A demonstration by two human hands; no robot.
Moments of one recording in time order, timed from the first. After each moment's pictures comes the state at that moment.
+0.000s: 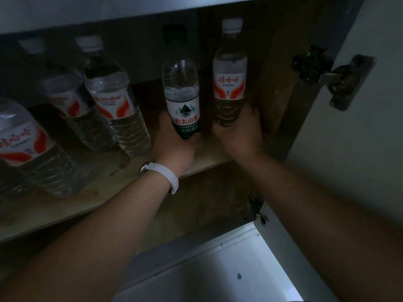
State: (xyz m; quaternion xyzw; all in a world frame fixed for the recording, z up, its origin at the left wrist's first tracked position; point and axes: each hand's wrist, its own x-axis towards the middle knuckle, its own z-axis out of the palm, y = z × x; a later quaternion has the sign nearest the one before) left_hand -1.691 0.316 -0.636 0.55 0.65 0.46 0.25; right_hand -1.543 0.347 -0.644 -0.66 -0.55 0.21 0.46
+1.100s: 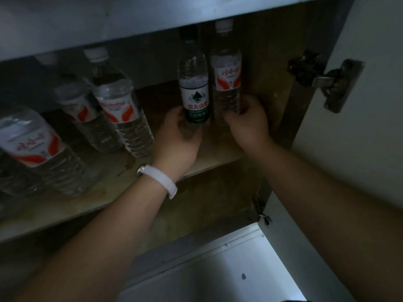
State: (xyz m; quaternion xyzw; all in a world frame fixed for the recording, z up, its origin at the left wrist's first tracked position) left_hand -1.691 0.304 -0.618 0.60 0.61 0.46 0.24; right_hand -1.531 0.347 -0.617 -0.57 -0.54 0.31 0.54
